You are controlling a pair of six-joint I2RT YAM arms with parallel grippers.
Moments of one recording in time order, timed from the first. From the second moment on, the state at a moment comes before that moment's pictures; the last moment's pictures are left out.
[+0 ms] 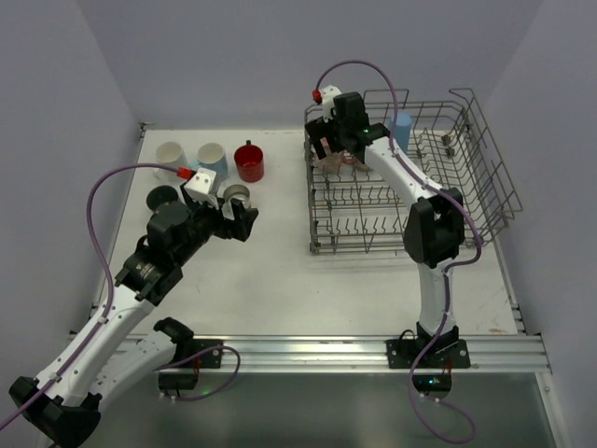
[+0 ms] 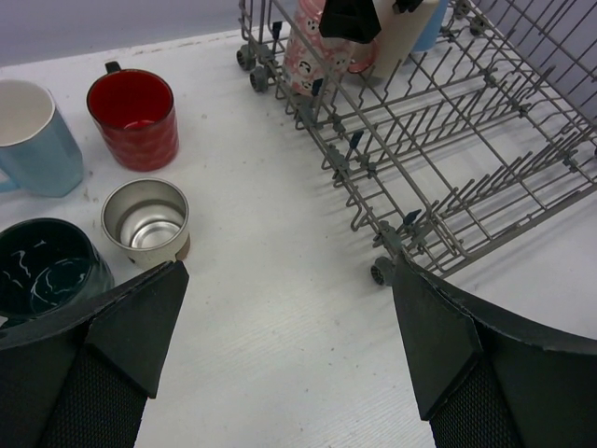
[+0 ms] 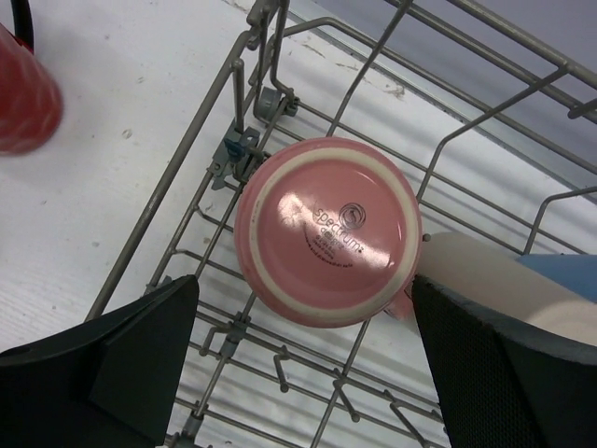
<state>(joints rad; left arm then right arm) -0.51 0.76 0.80 -0.26 -0.01 -0.20 0.42 2.12 1.98 -0.48 0.07 -0.16</state>
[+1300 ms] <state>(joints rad) -0.51 0.79 0.80 -0.25 0.01 -0.19 0.35 2.30 2.06 -0.32 -0.10 0.03</state>
